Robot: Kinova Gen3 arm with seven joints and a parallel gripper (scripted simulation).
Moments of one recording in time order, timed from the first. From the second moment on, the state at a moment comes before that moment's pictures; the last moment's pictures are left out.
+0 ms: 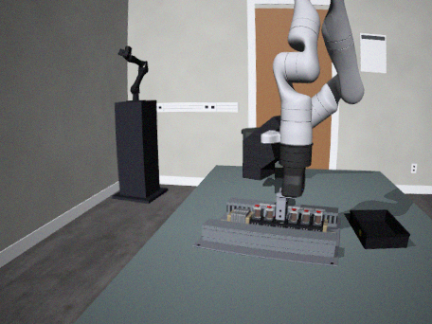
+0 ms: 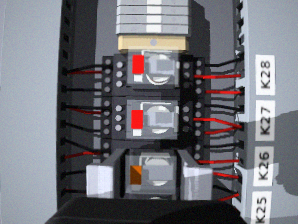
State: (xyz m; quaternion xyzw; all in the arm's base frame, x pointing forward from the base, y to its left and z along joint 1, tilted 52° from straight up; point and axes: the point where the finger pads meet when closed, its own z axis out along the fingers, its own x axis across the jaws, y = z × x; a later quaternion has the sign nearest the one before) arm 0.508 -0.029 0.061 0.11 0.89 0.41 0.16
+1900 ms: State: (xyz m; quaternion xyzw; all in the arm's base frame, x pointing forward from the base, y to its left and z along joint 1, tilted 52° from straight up) arm 0.511 -0.030 0.062 0.09 0.90 0.42 0.12
